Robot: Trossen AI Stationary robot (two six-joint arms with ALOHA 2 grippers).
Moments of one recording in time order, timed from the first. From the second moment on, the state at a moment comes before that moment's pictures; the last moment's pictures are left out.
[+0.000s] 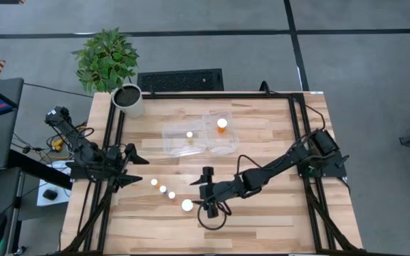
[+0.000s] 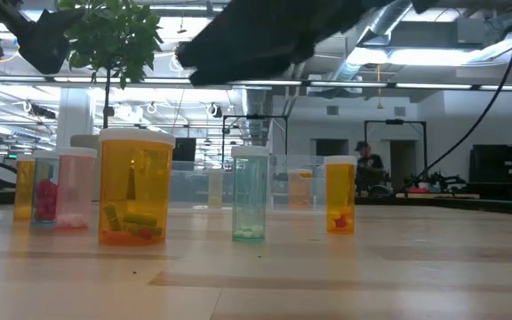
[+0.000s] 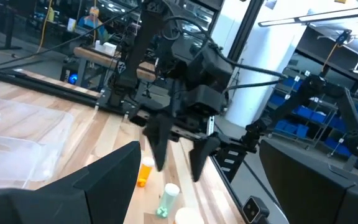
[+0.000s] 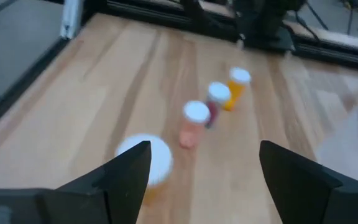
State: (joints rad) left arm -0.76 0.22 0.15 0.17 -0.60 -0.33; right arm 0.38 1.92 1.21 0.23 0.32 0.00
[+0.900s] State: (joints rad) left arm -0.76 0.21 0.15 0.26 -0.54 -0.31; right arm 0.39 1.88 1.45 -0.17 0.34 -0.02
